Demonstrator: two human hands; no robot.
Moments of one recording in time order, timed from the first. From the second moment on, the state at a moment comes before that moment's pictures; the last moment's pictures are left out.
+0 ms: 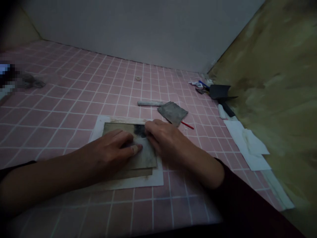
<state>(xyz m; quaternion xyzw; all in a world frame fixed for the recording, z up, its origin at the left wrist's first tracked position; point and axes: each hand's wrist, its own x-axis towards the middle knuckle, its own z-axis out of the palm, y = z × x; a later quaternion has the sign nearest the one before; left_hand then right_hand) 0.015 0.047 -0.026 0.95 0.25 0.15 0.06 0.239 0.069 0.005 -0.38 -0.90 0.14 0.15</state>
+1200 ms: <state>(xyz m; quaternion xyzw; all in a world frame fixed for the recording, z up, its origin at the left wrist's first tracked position) 0.016 0.048 -0.027 0.95 0.26 0.16 0.05 0.234 0.070 0.001 -0.33 -0.91 0.16 0.16</state>
